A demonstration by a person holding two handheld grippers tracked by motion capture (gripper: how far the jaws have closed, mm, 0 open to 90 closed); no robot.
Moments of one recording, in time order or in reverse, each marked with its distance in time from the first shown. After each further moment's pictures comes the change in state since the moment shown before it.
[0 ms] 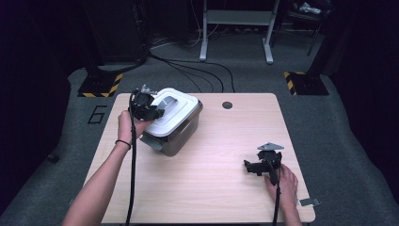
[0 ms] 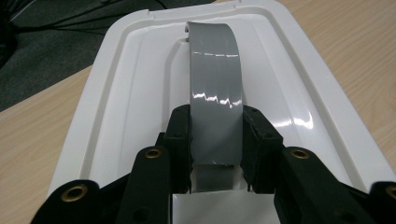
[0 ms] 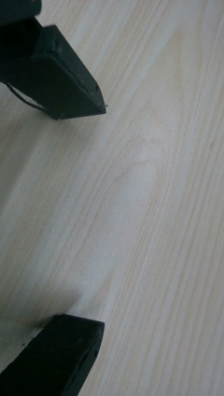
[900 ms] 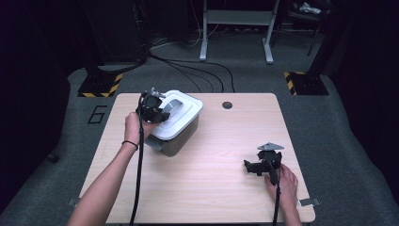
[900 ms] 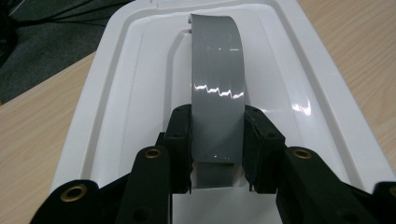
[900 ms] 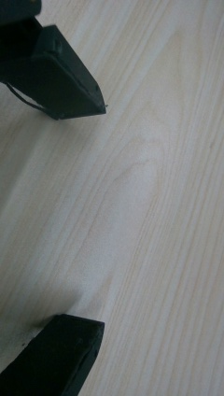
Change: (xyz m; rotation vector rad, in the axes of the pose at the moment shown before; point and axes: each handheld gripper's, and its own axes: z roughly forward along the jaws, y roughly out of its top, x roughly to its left) left arm -0.016 0.003 0.016 0.047 0.029 0.024; right arm 0.000 0.000 0.000 0.000 0.000 0.000
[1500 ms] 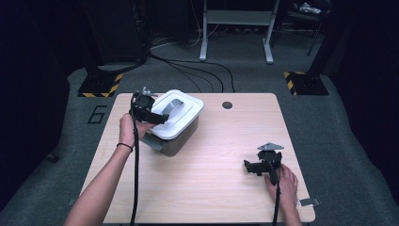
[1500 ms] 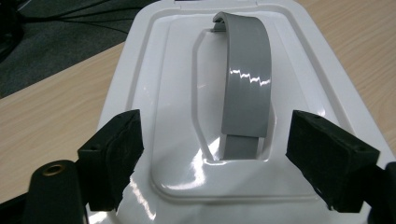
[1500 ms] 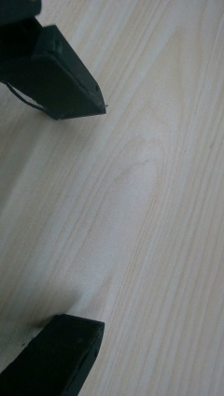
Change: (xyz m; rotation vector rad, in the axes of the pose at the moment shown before) left arm 0.015 -0.011 -0.017 -0.042 -0.003 -0.063; right arm 0.000 0.000 0.000 0.000 0.000 0.000
